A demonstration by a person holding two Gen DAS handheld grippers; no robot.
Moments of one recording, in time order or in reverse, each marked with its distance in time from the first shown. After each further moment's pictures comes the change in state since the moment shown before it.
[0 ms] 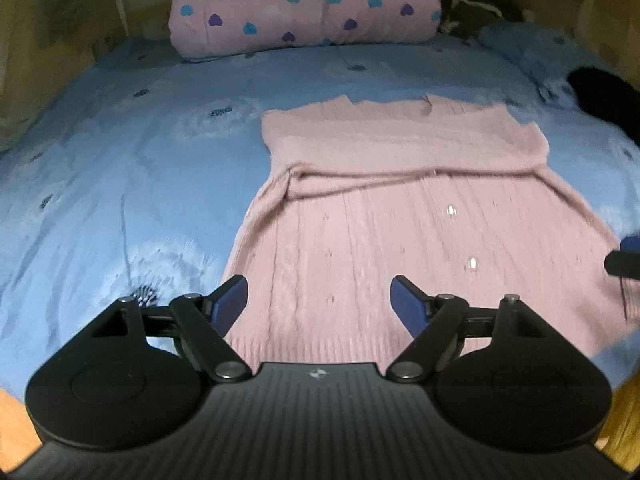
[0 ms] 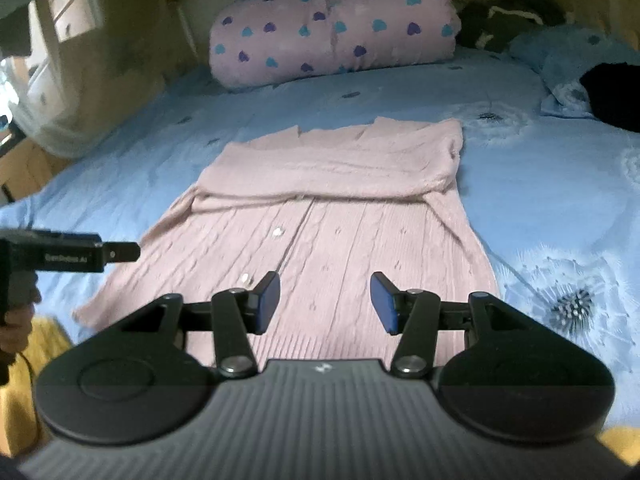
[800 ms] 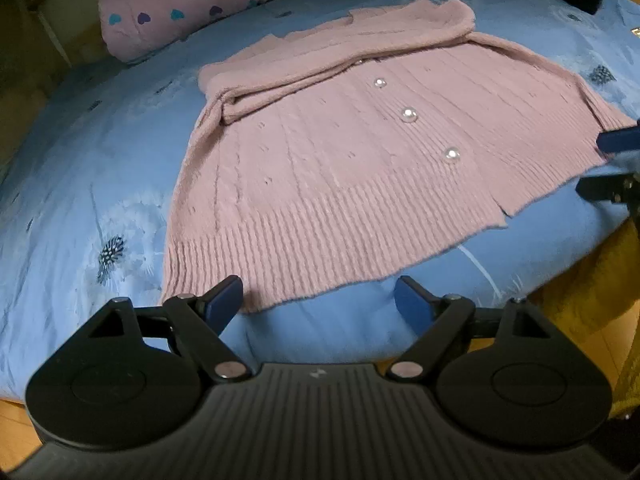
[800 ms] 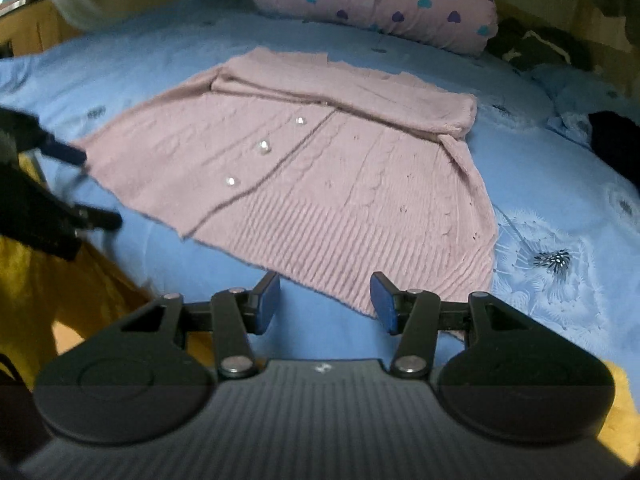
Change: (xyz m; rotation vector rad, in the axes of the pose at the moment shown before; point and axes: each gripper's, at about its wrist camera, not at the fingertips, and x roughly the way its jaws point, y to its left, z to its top) left arm 0.003 -0.042 -0.075 0.270 0.102 -0.006; right arm -0.008 0.043 -0.070 -0.315 0.133 -0.131
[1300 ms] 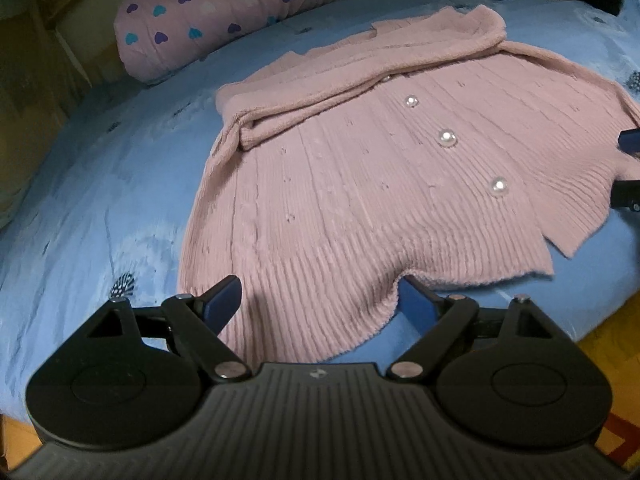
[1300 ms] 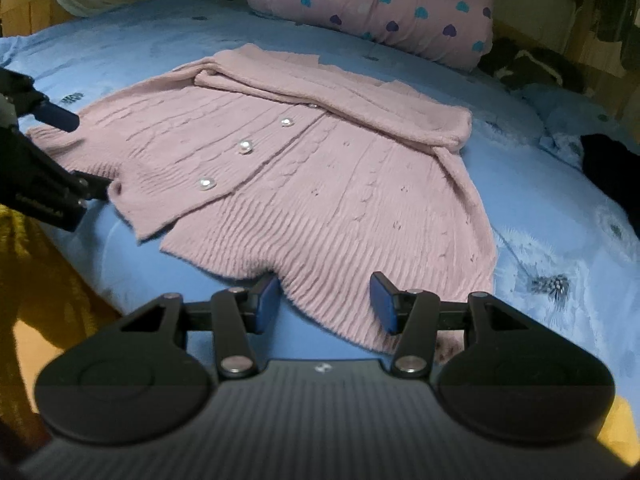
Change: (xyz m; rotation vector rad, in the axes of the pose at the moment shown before) left arm 0.030 0.001 0.020 0.013 -0.056 0.090; right arm 0.025 0.005 0.006 -0.051 -0.036 -0.078
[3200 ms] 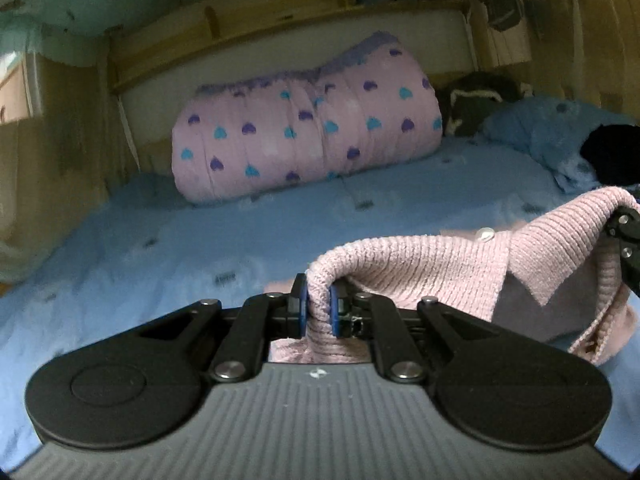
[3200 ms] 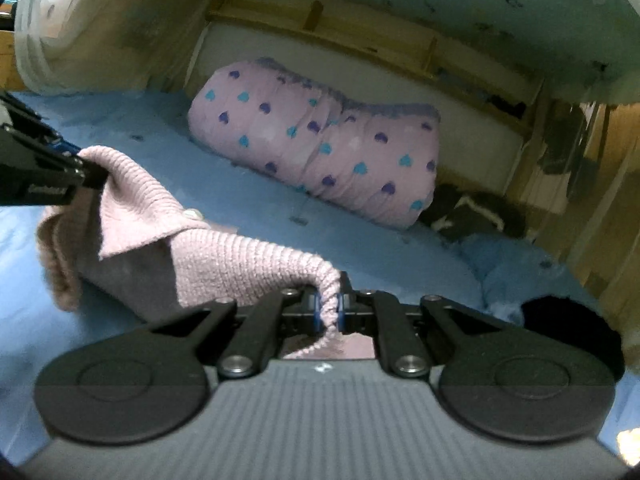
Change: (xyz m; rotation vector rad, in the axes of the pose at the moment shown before) left arm -0.007 0.056 0.157 -0.187 -0.406 0.100; right arm 0.021 -0.037 0.124 -0.086 -0.423 -0.224
